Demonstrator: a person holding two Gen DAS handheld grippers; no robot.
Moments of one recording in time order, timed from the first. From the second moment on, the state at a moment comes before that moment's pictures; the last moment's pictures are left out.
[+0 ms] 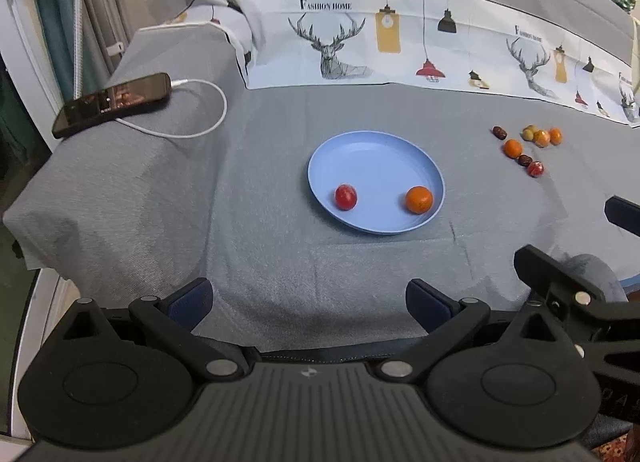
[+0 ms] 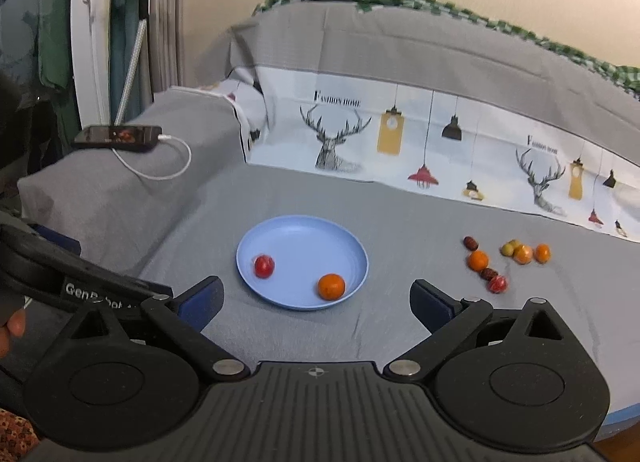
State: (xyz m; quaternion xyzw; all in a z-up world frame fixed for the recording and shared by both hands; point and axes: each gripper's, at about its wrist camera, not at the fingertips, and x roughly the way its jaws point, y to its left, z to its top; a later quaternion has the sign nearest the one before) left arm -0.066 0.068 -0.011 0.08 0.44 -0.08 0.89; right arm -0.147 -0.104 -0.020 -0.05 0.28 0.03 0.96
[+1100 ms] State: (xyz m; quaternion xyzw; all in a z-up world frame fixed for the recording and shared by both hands) left arm -0.065 0.063 -0.011 0.10 0.43 -0.07 0.89; right arm -0.152 -0.106 -0.023 -0.03 0.28 0.03 0.96
